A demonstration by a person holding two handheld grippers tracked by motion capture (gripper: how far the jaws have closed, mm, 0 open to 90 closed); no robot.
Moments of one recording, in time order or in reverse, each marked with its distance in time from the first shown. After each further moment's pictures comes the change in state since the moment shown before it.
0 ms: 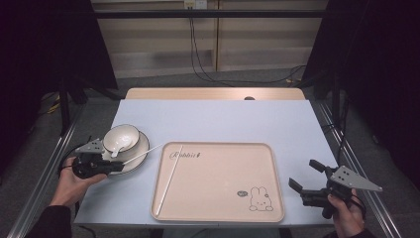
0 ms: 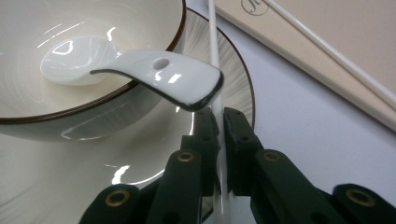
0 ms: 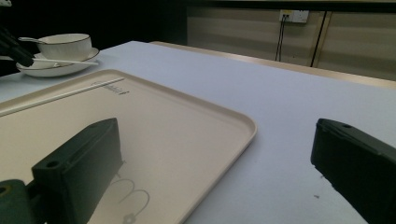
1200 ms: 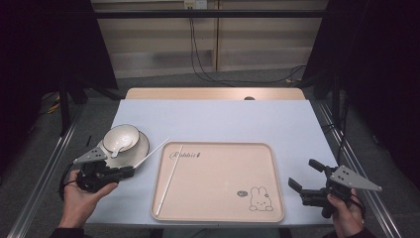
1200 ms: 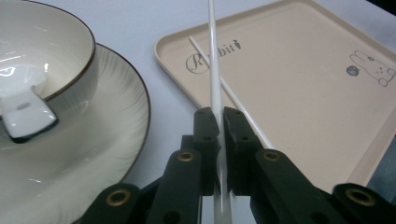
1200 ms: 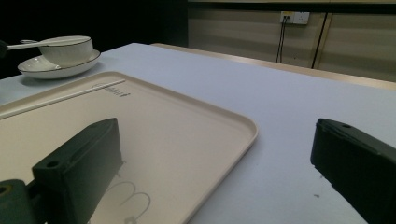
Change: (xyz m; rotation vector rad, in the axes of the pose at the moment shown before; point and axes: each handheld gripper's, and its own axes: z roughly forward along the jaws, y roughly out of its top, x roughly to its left) left arm -0.078 0.017 -0.015 -0.164 0.035 -0.189; right arm 0.000 0.001 0.001 -0.004 0.008 0.003
